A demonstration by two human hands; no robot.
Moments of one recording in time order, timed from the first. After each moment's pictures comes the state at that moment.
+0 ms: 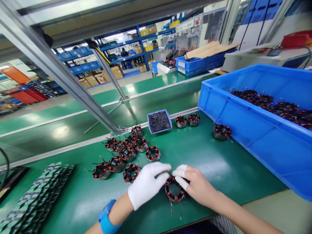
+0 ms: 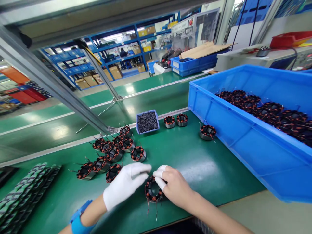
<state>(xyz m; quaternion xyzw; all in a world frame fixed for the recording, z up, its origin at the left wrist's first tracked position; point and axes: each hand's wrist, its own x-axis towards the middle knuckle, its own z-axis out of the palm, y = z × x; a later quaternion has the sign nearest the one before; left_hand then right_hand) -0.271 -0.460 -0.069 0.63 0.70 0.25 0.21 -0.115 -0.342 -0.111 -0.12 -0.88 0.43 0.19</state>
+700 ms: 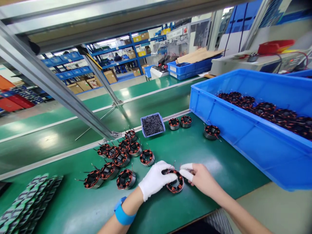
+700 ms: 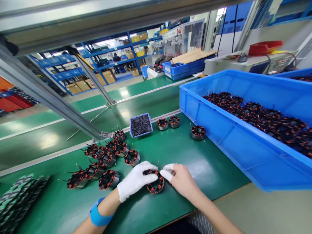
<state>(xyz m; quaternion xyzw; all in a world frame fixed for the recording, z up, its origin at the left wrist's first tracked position) -0.256 -0.419 -0.095 0.54 0.69 0.32 0.36 -0.094 -0.317 -0.135 -0.29 -0.75 0.58 0.14</state>
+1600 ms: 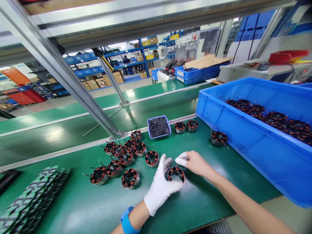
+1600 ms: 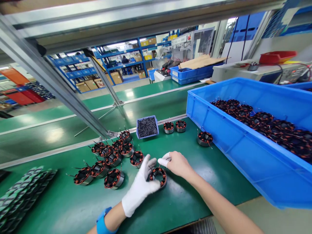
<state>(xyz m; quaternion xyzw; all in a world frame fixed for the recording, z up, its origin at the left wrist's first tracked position) -0.236 -0.431 -0.117 0.35 0.63 0.59 0.37 -0.144 -0.282 -0.112 -0.27 -0.84 0.46 0.13</state>
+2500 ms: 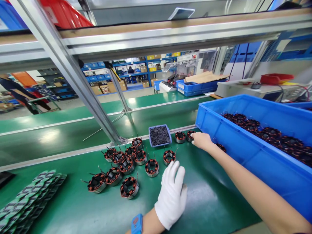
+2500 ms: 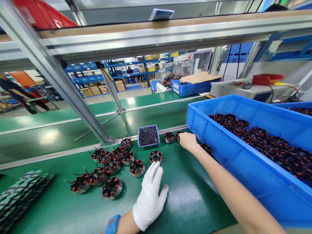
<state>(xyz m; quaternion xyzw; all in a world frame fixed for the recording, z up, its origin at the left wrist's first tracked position) -0.215 -0.417 -0.127 0.62 0.69 0.35 -0.14 -0.178 -0.164 -0.067 -0.38 -0.92 -0.02 -0.04</state>
